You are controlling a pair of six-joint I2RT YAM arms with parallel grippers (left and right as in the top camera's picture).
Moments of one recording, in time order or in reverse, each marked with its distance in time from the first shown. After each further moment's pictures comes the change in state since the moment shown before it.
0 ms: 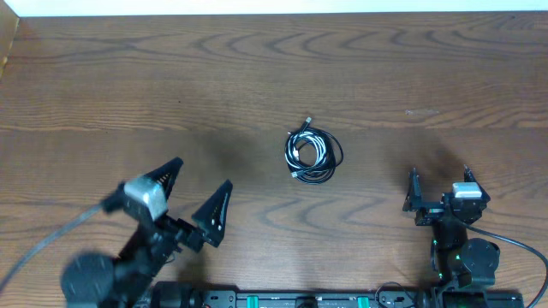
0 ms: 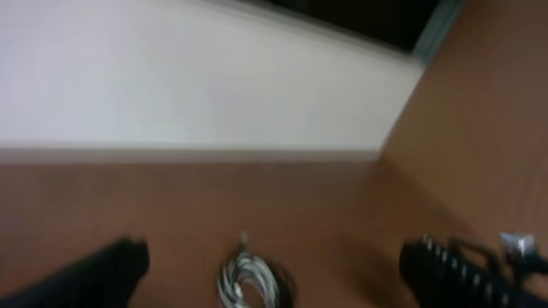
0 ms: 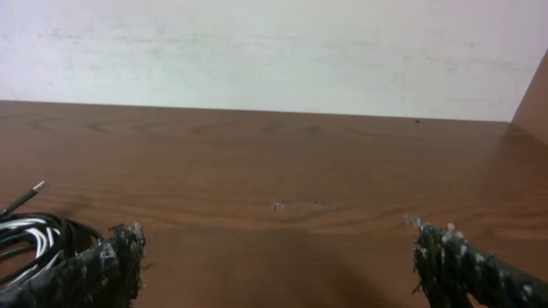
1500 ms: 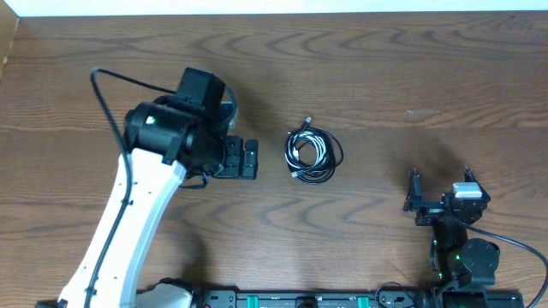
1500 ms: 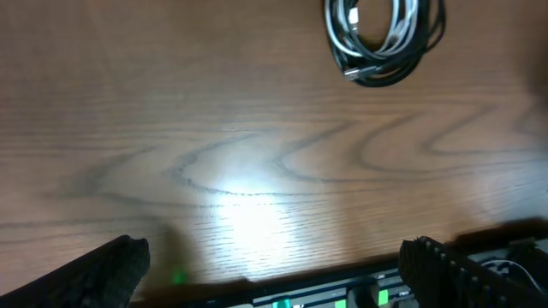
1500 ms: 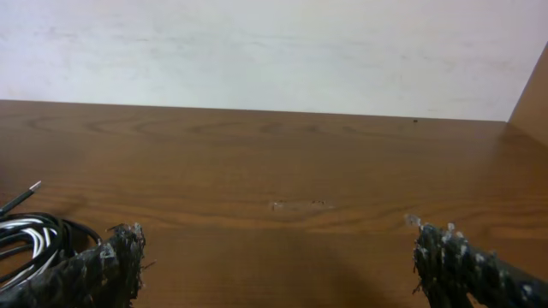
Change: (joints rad) left arm -0.288 1.041 0.644 -0.844 -0.352 0.031; right arm 0.000 0.000 0.000 0.000 0.006 -0.002
